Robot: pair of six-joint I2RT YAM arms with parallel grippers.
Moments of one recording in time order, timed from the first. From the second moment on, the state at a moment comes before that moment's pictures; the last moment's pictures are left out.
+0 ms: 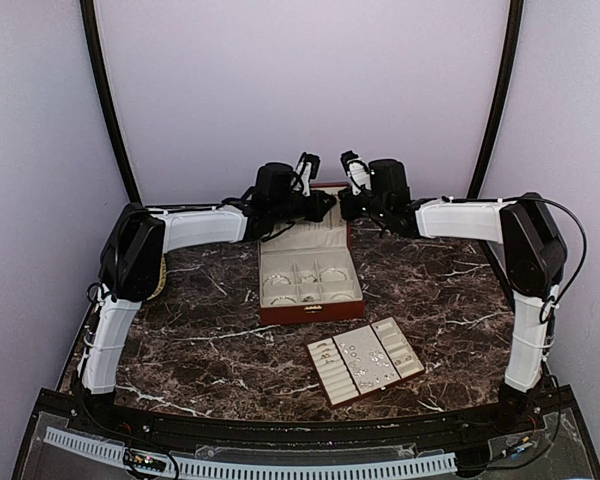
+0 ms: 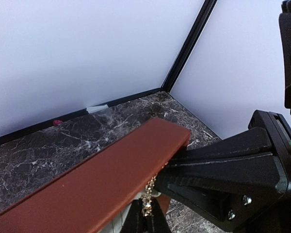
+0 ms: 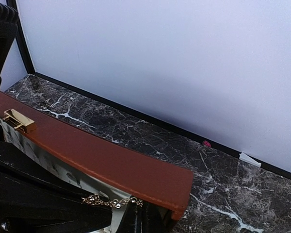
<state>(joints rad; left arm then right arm) -0.68 2.32 1.90 0.19 0.20 -0.32 0.57 1.98 1.46 0.20 0.06 -0.01</state>
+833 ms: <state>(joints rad) -0.68 2.32 1.90 0.16 0.15 -0.33 0.58 1.95 1.46 0.09 0.04 0.00</state>
